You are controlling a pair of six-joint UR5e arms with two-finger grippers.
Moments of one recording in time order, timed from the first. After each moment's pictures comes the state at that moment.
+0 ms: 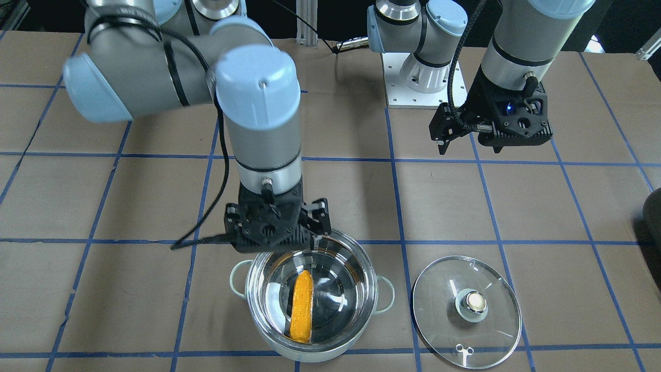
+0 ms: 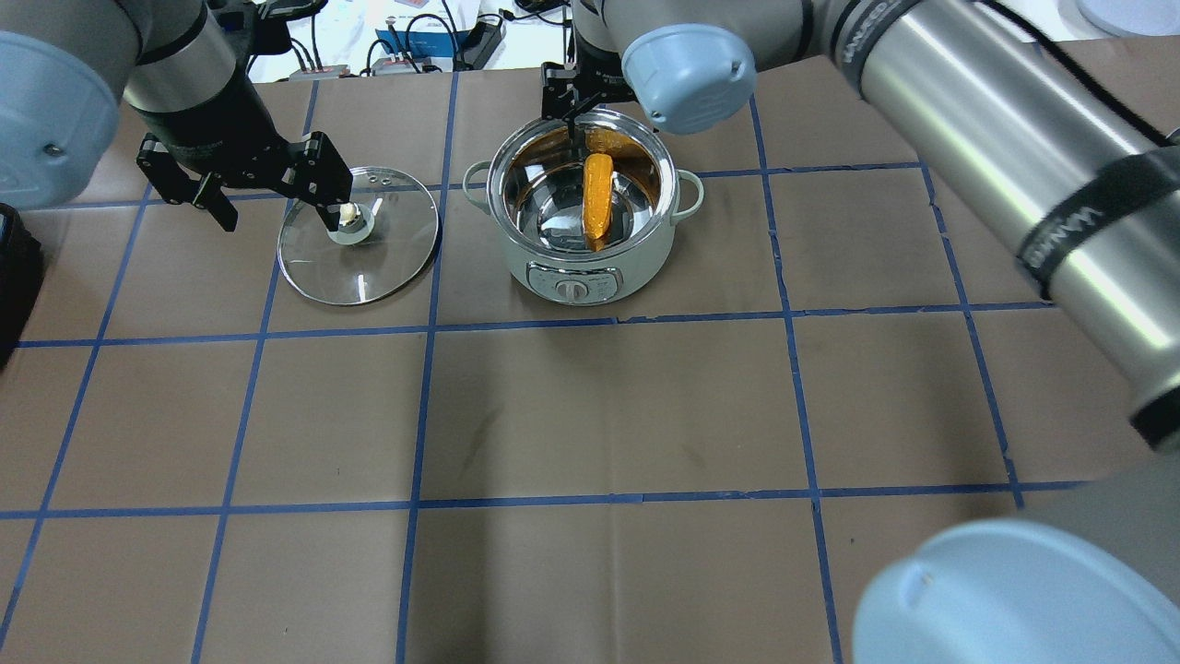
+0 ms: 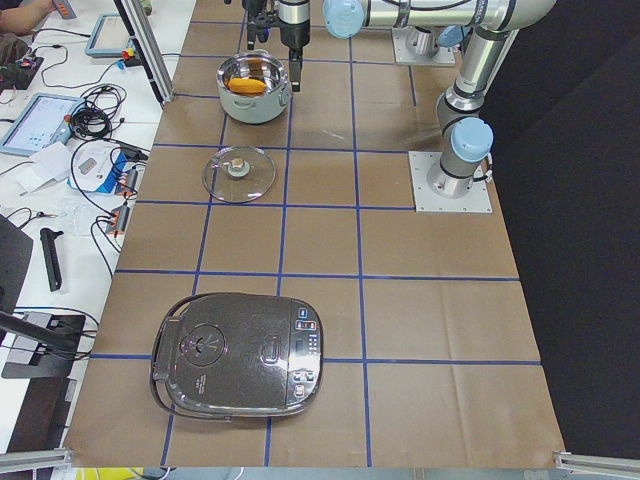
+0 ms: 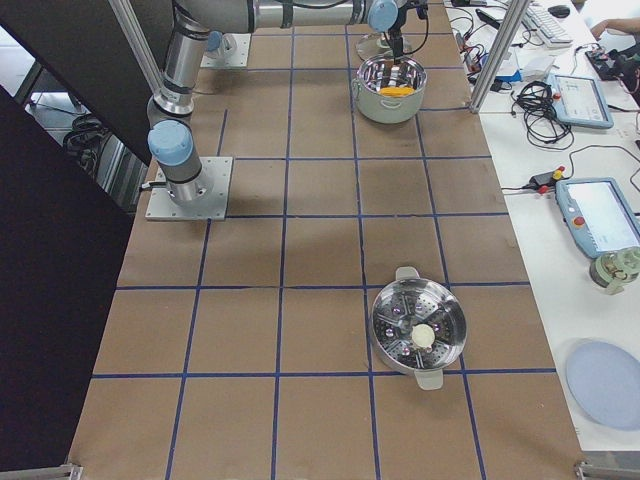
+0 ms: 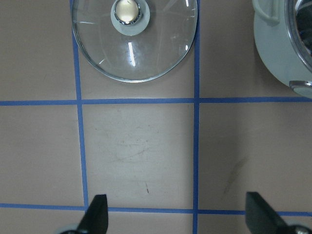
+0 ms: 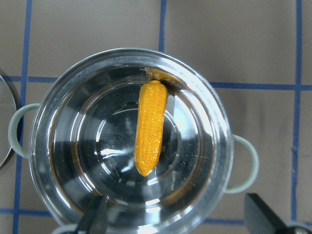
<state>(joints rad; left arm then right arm) -1.54 -1.61 -1.56 -1.55 1.65 0.03 1.87 -1.14 1.21 -1.82 -1.59 0.26</state>
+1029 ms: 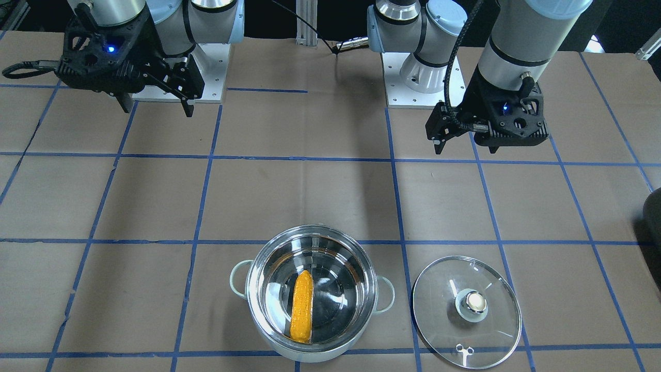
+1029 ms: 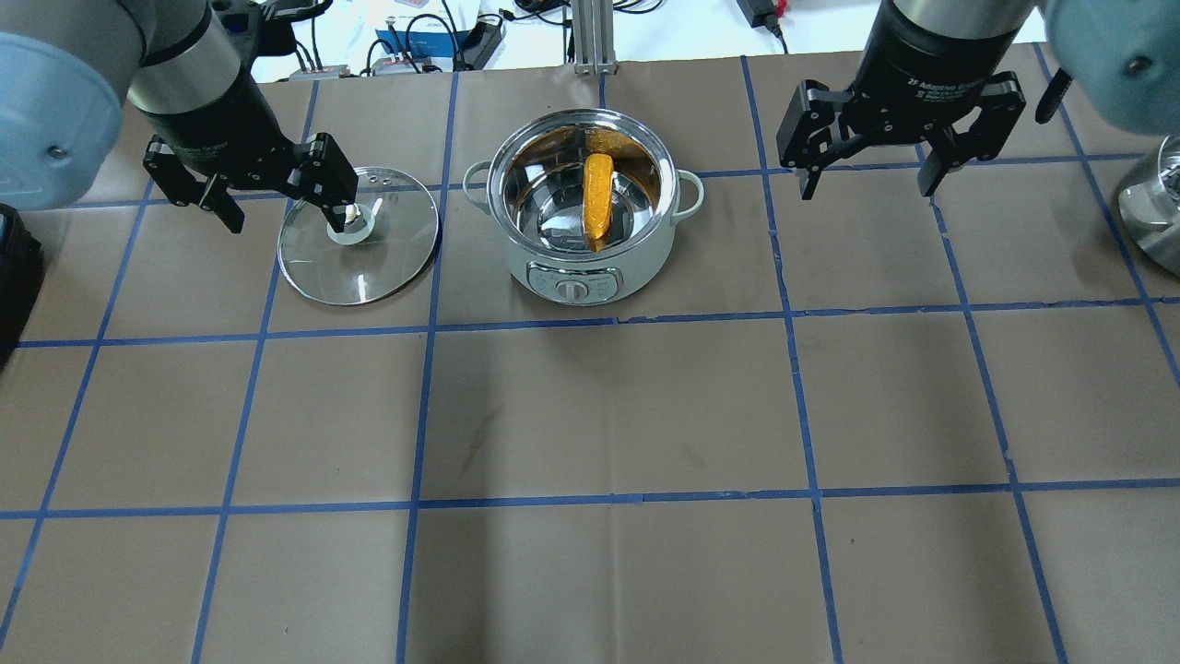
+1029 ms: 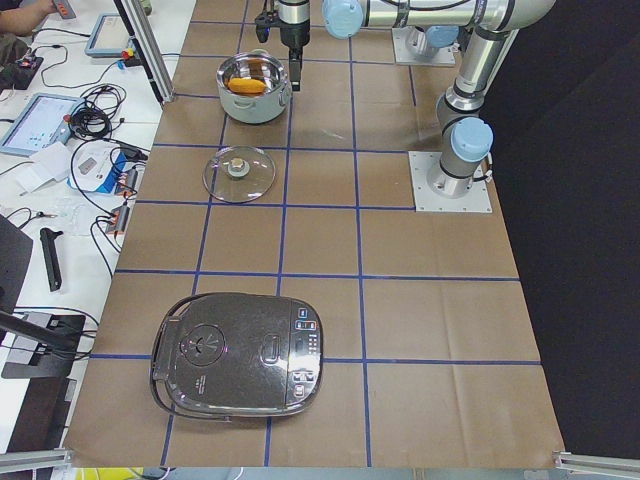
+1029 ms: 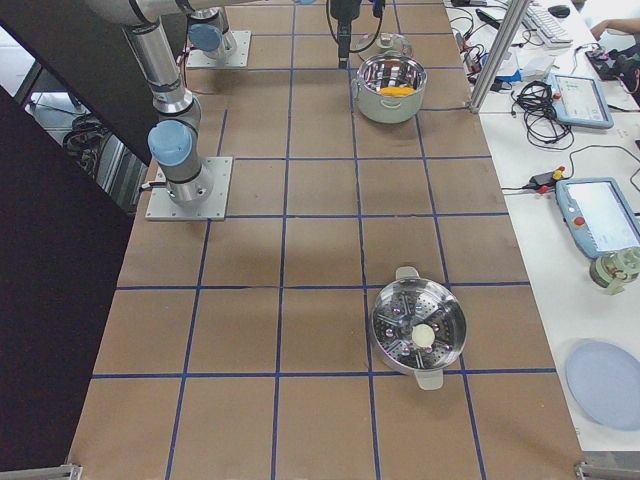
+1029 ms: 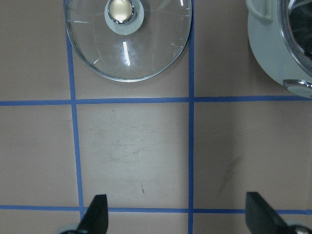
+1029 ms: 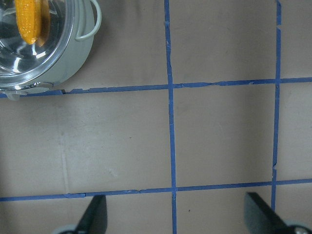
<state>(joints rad) -1.54 -1.61 -1.56 -1.55 1.63 0.03 1.64 -1.58 1.47 -1.48 -1.60 0.10</state>
